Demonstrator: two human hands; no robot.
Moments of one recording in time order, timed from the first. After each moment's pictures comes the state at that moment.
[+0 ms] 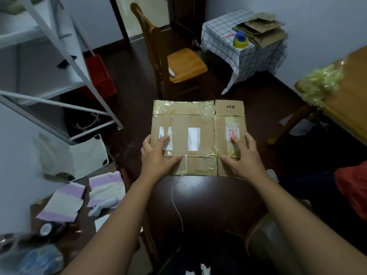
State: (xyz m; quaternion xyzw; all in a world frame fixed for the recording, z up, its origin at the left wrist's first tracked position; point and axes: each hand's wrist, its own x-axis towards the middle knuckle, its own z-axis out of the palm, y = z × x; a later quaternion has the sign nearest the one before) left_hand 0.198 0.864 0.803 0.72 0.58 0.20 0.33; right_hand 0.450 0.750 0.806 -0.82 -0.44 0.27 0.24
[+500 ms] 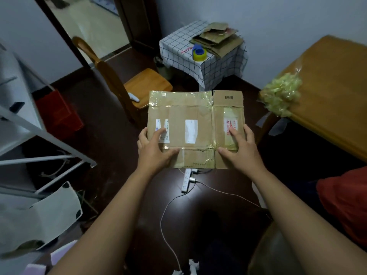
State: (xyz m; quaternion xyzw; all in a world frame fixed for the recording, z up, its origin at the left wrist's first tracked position) left_hand 0.406 1.002 0.820 0.79 0.50 0.17 0.31; right_hand 0.628 0.836 0.808 -0.85 -0.36 0.22 0.31
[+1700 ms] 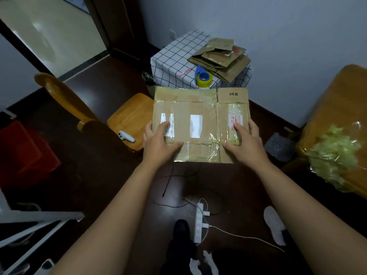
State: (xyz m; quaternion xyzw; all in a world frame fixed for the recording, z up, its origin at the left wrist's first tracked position) left_hand 0.574 1.430 0.818 0.81 0.45 0.14 0.36; right_hand 0.767 1.244 0.828 -0.90 -0.29 0.20 0.25
